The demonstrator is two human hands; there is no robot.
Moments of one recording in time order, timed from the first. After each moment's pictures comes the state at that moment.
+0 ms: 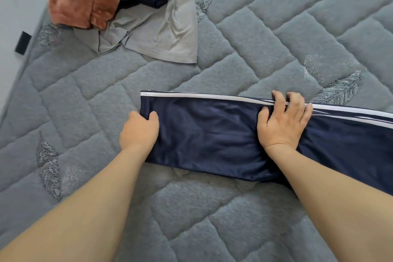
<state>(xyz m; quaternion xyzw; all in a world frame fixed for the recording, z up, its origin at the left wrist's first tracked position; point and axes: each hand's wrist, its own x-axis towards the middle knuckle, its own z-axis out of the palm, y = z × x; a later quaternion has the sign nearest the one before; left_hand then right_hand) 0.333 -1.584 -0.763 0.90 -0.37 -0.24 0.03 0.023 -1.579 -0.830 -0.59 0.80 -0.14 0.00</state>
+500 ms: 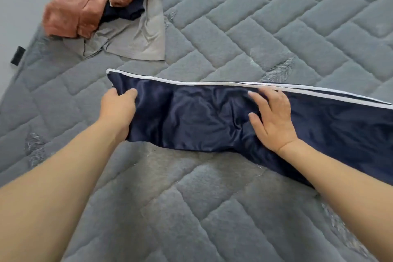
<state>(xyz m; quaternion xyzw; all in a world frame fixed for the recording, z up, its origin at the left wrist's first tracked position) 0.265 -1.547 -0.664 0.81 -0.30 -0.40 0.32 -0.079 -1.502 -0.772 -0.77 0.59 -0.23 0.05</state>
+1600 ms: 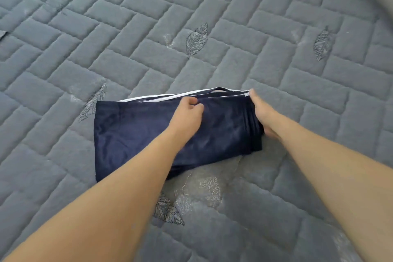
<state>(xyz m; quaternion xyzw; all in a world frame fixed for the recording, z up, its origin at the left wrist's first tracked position) -0.322 -1.427 -0.684 0.59 -0.57 -0.56 0.10 -0.524 -1.352 -0.719 -0.05 0.73 -0.36 0.58</state>
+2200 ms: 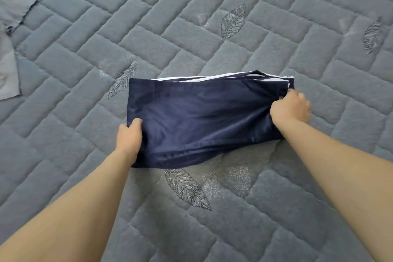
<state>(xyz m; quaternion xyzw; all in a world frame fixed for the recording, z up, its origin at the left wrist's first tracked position) -0.107 -1.455 -0.743 0.82 -0.36 -0.42 0.13 -0.471 -1.364 -0.735 -0.22 0.96 -0.12 0.13</state>
